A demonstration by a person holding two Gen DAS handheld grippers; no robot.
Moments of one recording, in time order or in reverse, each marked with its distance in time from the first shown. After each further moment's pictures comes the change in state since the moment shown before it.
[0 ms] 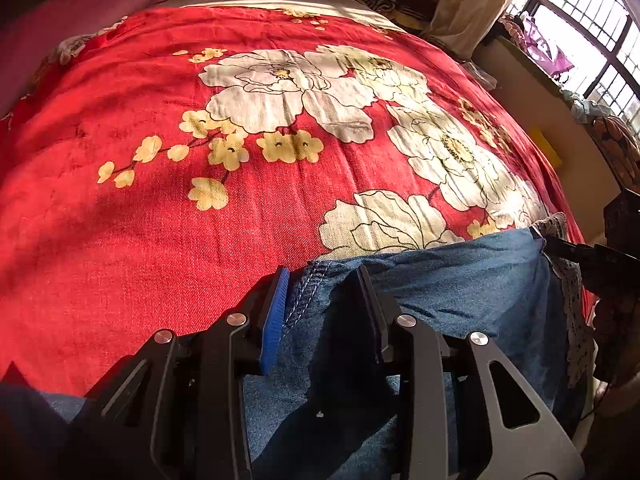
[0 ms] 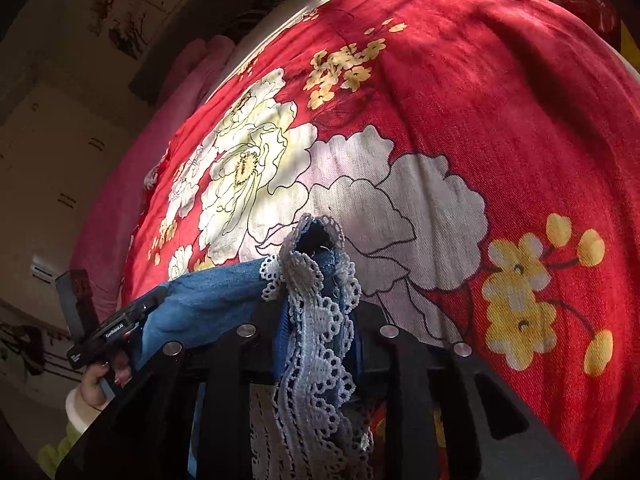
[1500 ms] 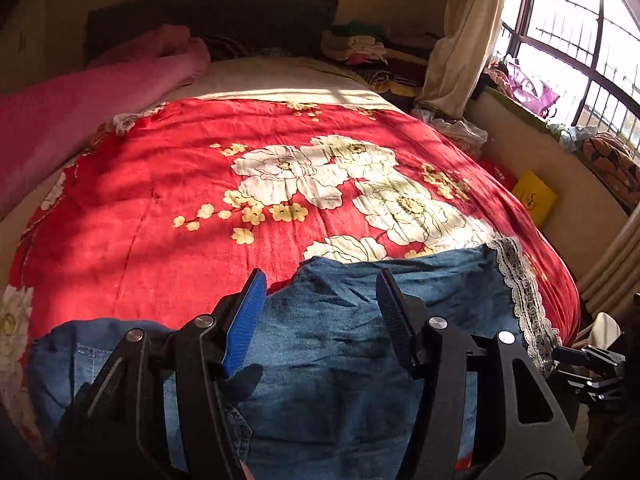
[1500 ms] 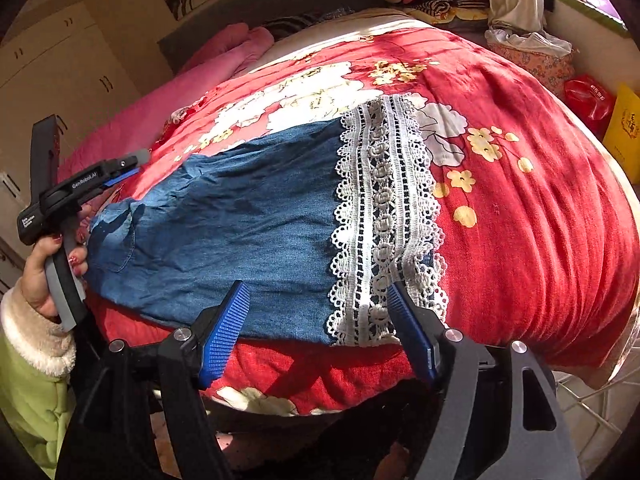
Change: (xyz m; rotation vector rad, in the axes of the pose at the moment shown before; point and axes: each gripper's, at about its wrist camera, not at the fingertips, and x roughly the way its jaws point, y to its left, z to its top) left arm -0.116 -0.033 -0.040 0.027 -0.302 0.069; right arm -0.069 0.075 -0.152 -0.276 -0.085 -0.109
